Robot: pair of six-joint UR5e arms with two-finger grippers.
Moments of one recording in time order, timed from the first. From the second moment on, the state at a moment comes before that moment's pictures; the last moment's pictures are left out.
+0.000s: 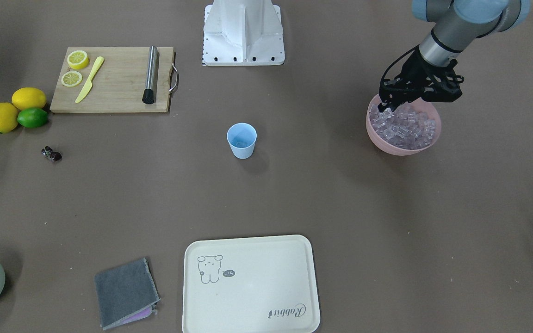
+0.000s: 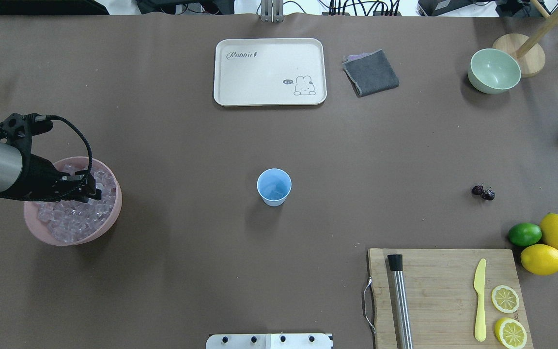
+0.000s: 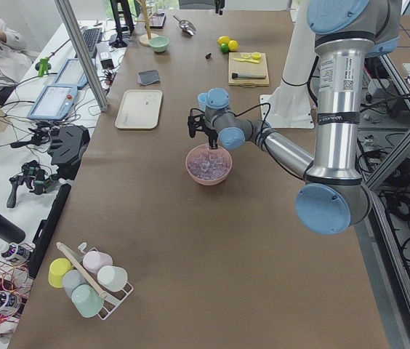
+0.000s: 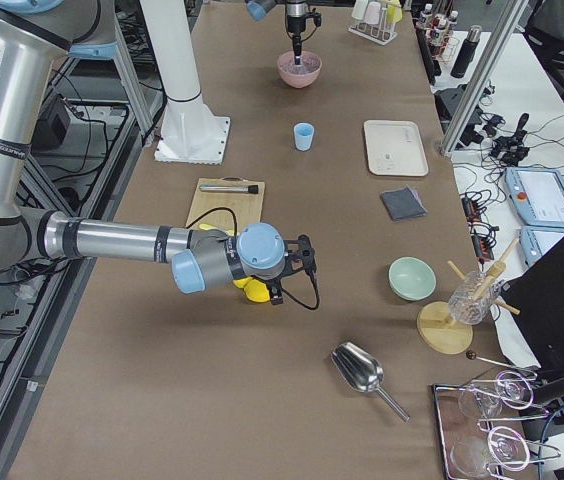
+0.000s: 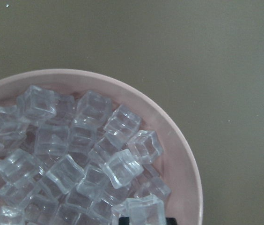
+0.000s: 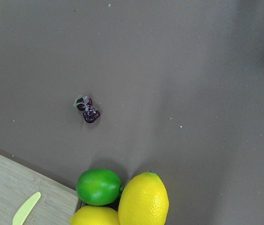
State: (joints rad) left arm -0.76 -1.58 -2.06 -2.04 -2.14 -1.28; right arm 1.45 -1.91 1.83 -1.18 2.64 0.05
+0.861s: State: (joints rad) left arm -0.54 -2.22 -1.84 -1.80 -1.96 -1.47; right arm 1.45 -1.91 1.83 -1.18 2.64 0.05
